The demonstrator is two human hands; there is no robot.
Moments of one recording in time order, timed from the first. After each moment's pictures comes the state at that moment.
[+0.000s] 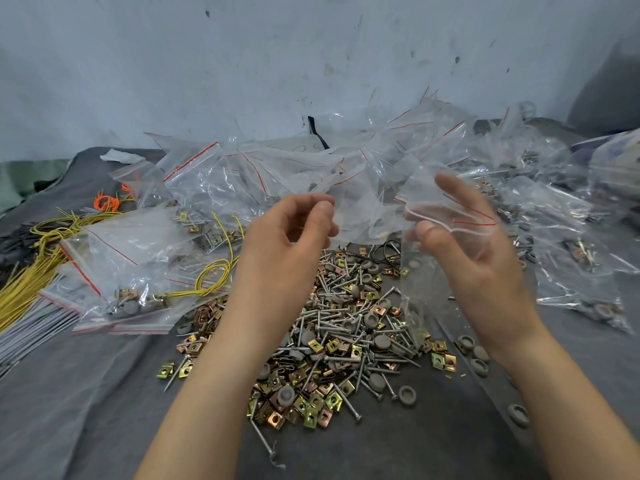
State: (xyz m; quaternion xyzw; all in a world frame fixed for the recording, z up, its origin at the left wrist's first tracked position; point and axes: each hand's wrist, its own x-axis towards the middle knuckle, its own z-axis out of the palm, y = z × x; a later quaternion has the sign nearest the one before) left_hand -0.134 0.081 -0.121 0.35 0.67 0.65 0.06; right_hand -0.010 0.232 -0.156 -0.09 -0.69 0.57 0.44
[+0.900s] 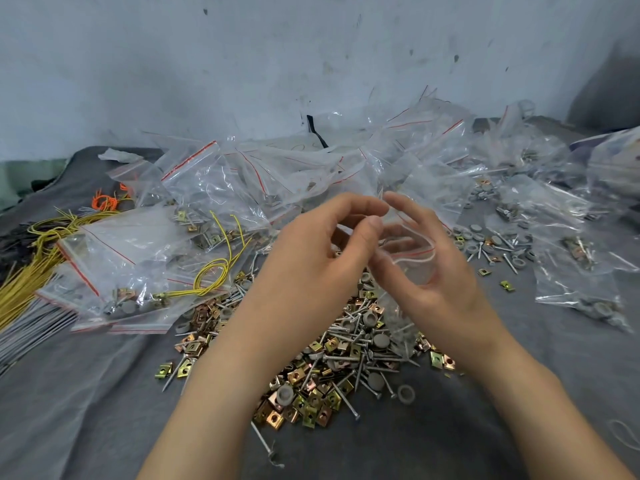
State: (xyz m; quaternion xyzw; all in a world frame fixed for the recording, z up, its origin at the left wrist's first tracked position) left_hand -0.117 0.083 -0.112 0.49 0.69 0.53 0.05; right_hand -0.019 0.216 -0.167 -0.08 -0.80 0.47 0.36
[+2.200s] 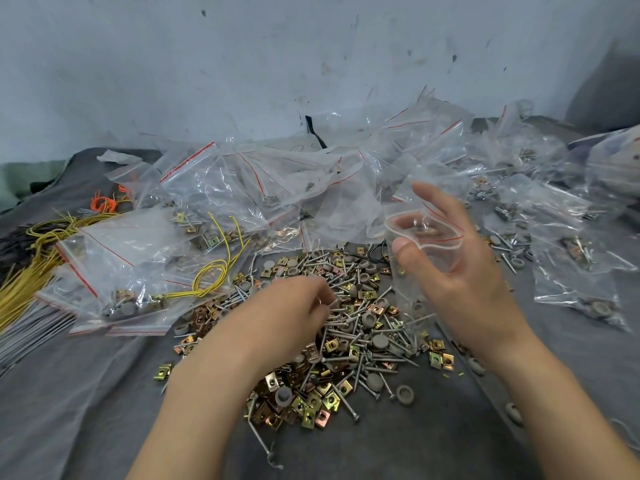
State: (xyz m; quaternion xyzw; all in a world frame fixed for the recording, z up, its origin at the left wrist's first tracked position) left_hand -0.149 0.068 -0.154 0.48 0.86 0.16 0.12; right_hand -0.011 0.229 -0.163 -0.10 -0.77 0.48 0.41
